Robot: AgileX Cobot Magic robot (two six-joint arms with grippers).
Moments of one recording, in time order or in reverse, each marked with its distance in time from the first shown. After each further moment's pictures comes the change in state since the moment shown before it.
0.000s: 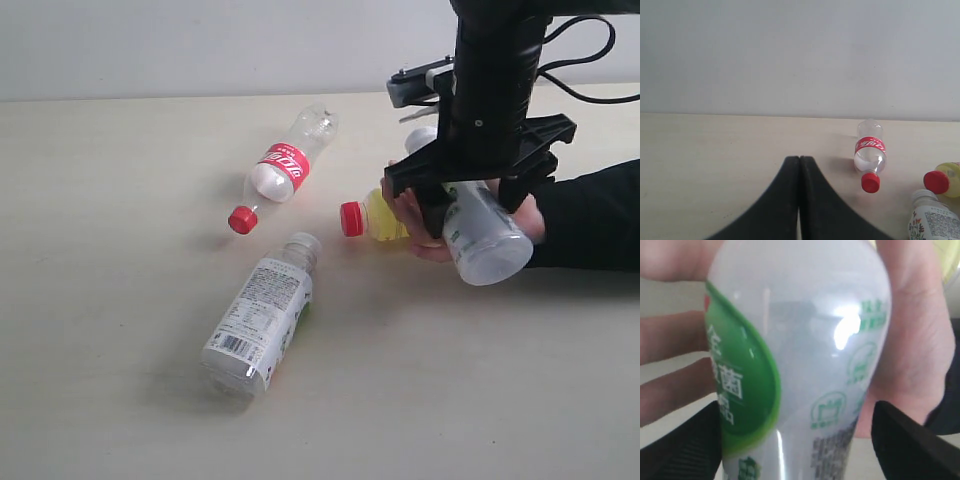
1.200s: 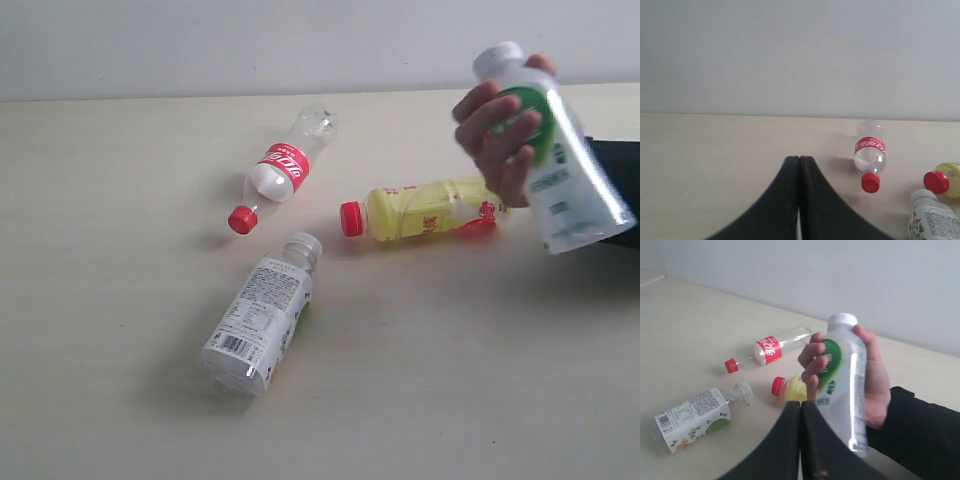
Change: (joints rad) left arm 0.000 0.000 0.000 0.000 0.000 0.000; right arm 0.000 -1.538 0.801 0.131 -0.501 -0.255
